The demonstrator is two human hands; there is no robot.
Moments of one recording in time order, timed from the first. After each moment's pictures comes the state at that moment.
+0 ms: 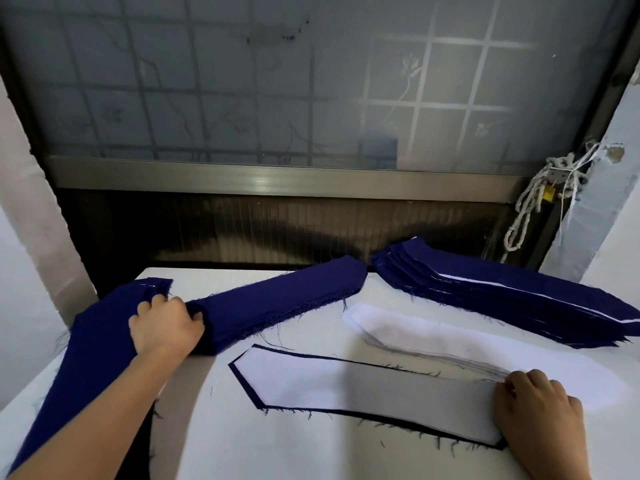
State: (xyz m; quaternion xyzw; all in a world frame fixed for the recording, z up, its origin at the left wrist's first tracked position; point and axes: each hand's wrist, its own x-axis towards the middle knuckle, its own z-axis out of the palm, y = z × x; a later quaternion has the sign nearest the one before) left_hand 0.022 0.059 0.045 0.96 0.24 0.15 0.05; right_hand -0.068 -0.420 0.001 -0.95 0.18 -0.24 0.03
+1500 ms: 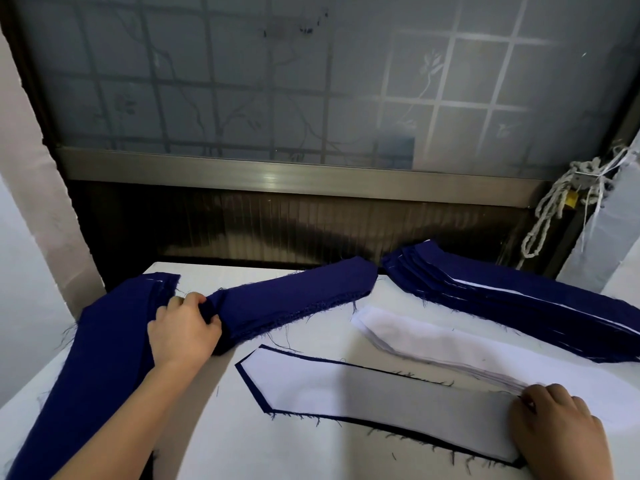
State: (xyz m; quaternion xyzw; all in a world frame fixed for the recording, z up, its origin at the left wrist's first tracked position) left_hand 0.014 0.043 0.033 0.94 0.22 0.20 0.16; right_hand -0.062 -0.421 -0.001 -0.95 0.18 -0.24 0.06
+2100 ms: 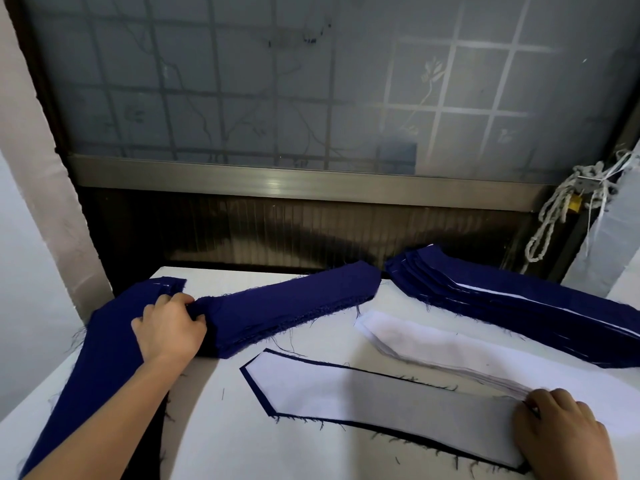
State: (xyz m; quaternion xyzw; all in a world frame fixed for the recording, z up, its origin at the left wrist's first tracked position) left_hand 0.019 0.069 0.038 0.93 0.24 0.23 0.14; right_hand -0.065 -0.417 0.016 -0.97 0.21 -0.15 0.04
